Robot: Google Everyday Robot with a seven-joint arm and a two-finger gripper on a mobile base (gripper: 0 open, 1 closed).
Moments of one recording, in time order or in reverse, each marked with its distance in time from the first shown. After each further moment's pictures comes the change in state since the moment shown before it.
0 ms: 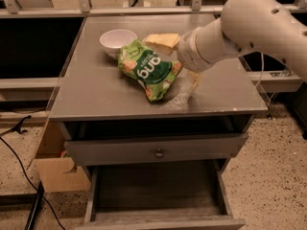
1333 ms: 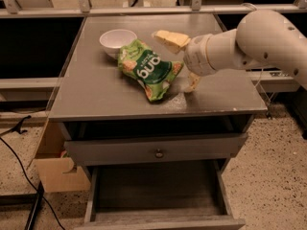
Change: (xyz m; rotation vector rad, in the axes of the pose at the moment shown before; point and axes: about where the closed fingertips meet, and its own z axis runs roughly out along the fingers) arm 0.015 0.005 0.006 0.183 -0.010 0.133
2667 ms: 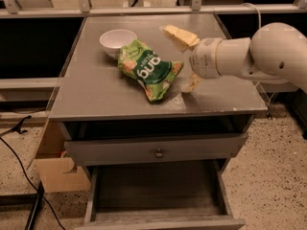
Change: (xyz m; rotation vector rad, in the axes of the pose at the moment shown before) arm 0.000 -0.009 -0.014 0.175 -0.007 0.067
